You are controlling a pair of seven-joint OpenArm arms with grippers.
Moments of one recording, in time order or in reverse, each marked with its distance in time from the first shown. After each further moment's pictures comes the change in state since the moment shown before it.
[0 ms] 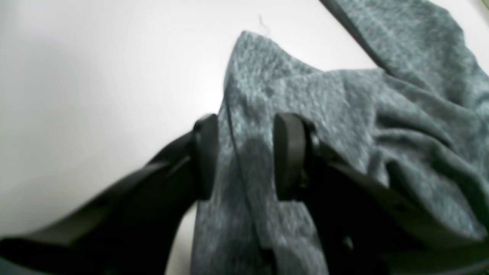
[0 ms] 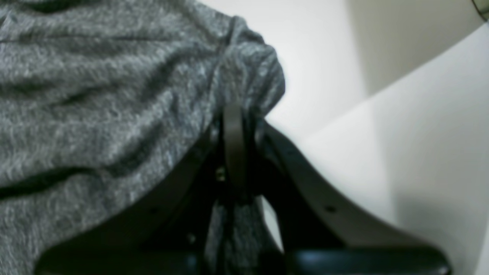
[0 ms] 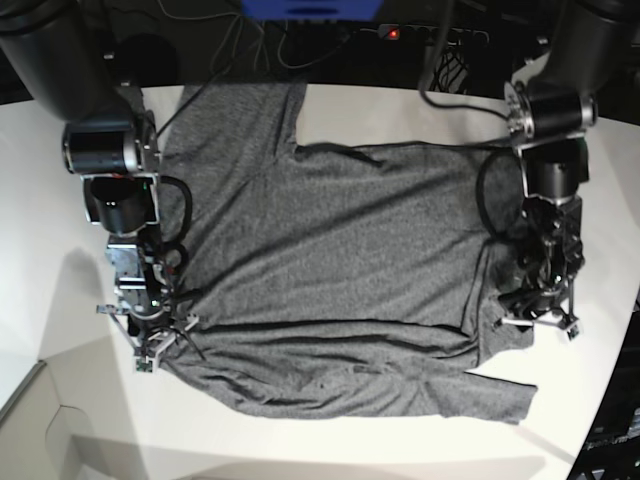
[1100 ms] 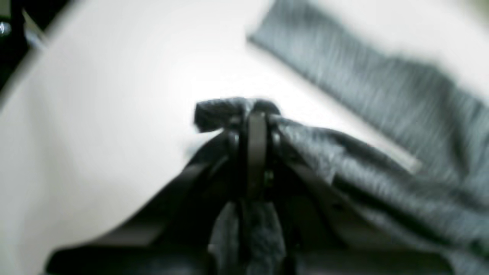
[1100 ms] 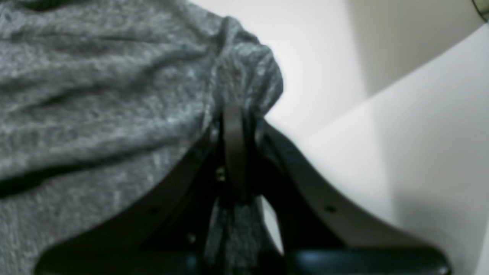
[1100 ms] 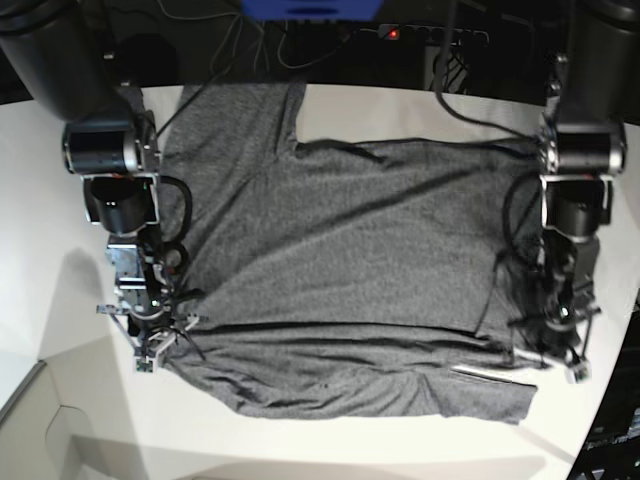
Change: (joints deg) left arm -9.9 -5.0 15.8 -8.7 -0.3 0.1 -11.3; right arm 0.0 0.0 -0.1 0.0 0.0 0.0 0.0
